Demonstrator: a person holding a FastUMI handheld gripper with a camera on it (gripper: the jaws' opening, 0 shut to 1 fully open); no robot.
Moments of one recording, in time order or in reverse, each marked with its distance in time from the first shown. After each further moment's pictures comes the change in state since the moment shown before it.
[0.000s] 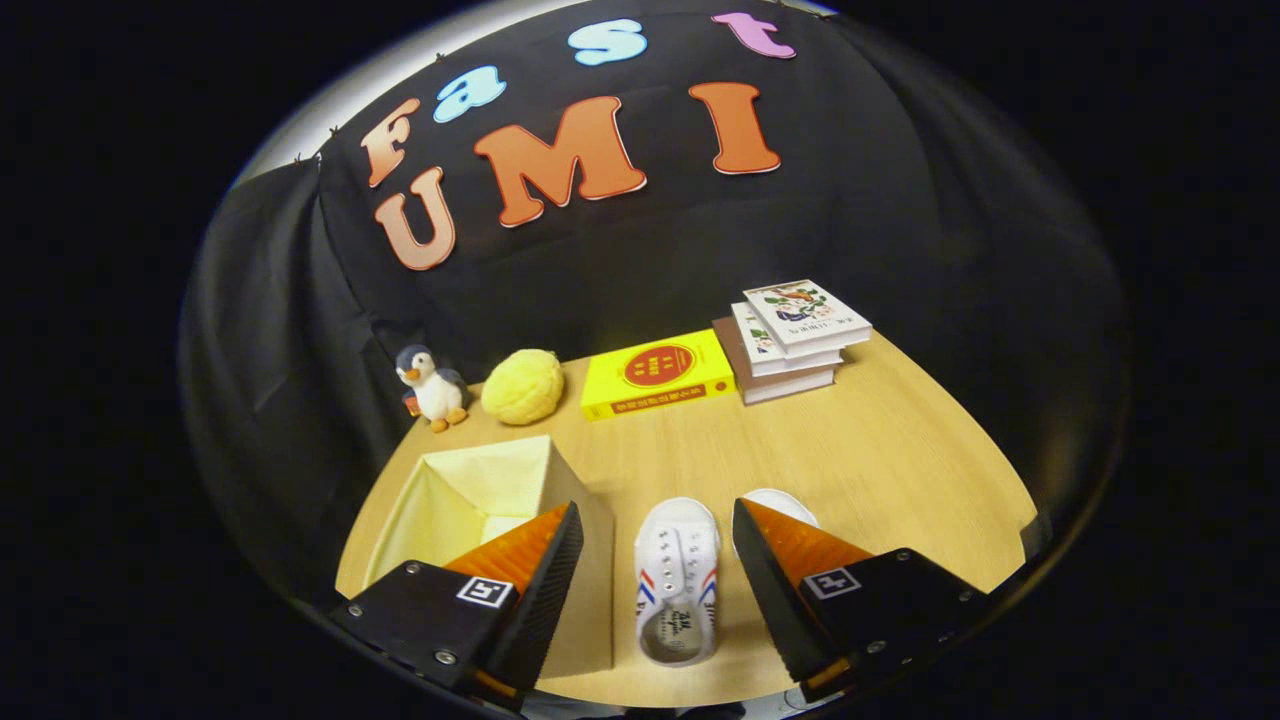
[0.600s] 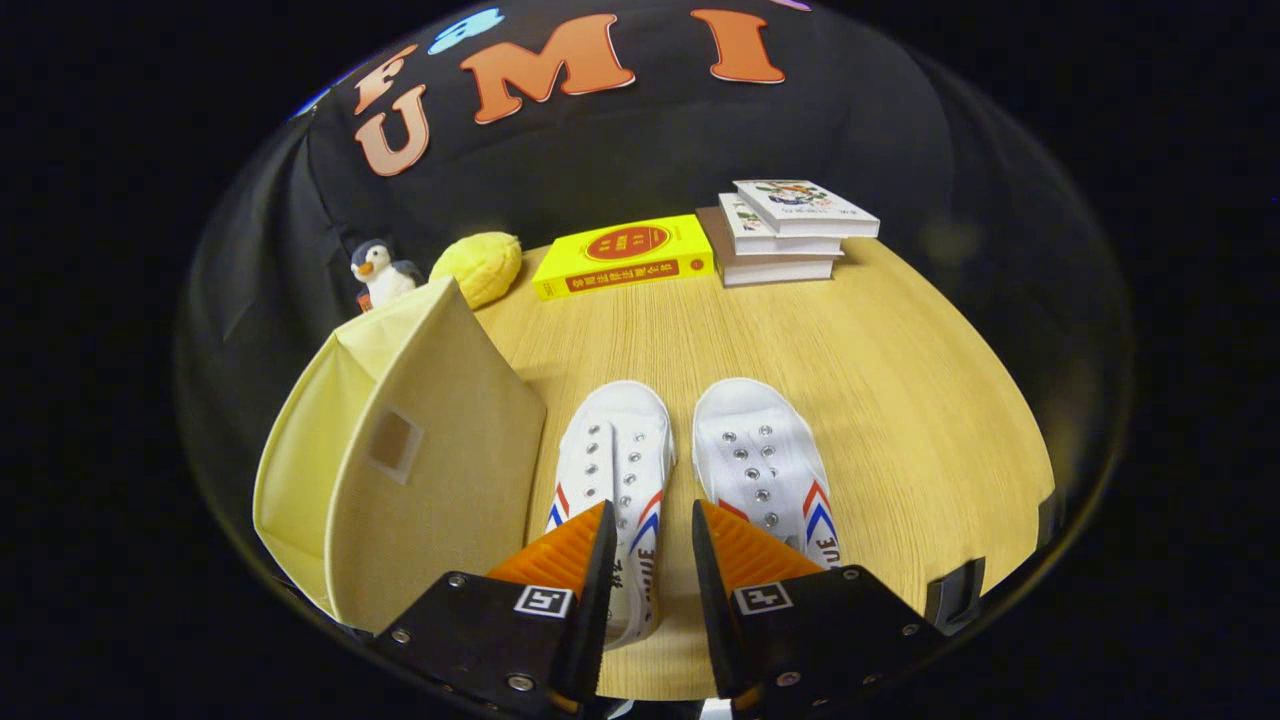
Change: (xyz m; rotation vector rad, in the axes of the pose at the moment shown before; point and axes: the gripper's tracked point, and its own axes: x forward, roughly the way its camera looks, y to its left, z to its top) arm 0.054 -0.036 -0.111 -0.065 0.273 -0.022
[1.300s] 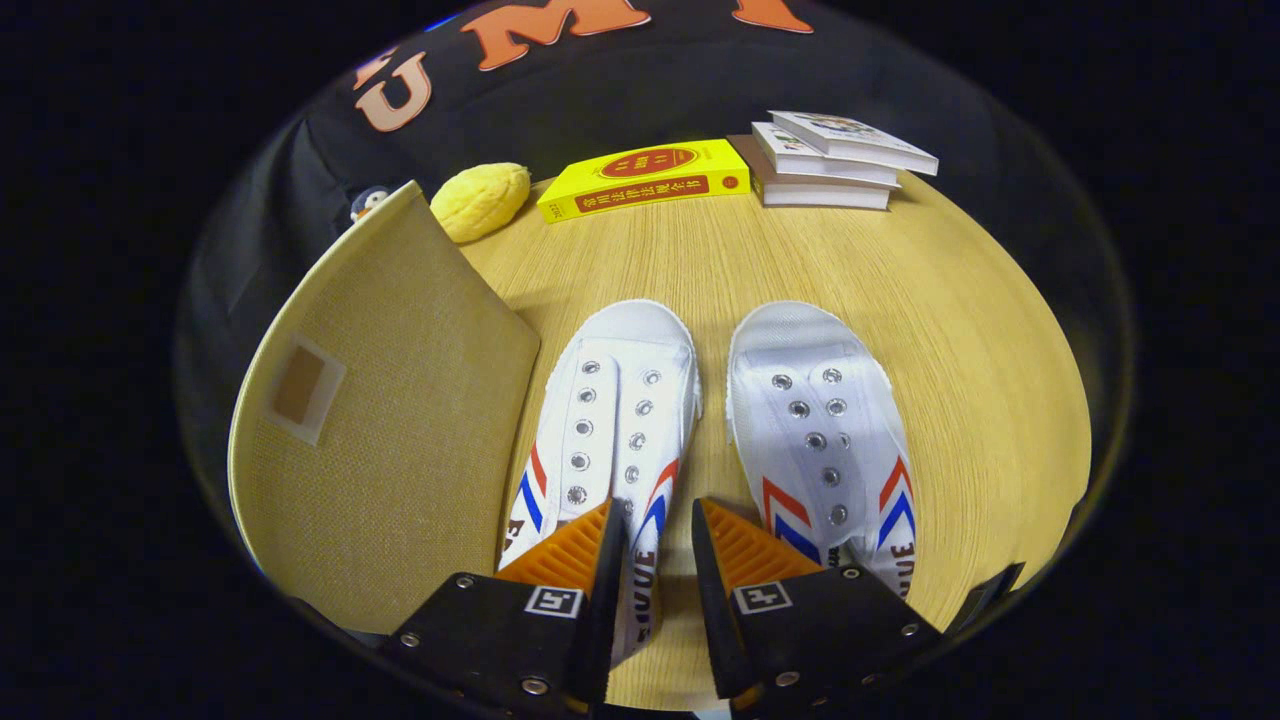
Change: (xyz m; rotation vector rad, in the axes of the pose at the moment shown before) arm 0.039 0.013 -0.031 0.004 0.167 0.092
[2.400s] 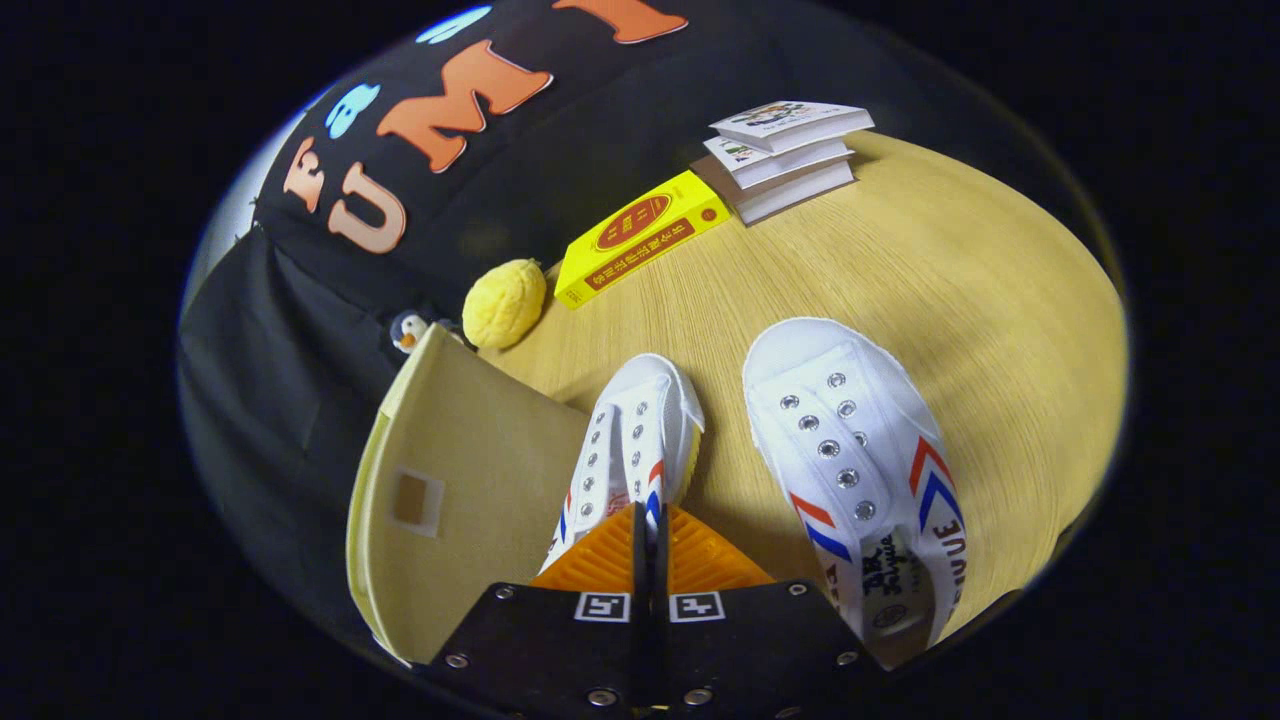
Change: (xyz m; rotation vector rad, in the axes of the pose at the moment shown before) arm -0.033 0.007 0.030 0.353 -0.152 0.274
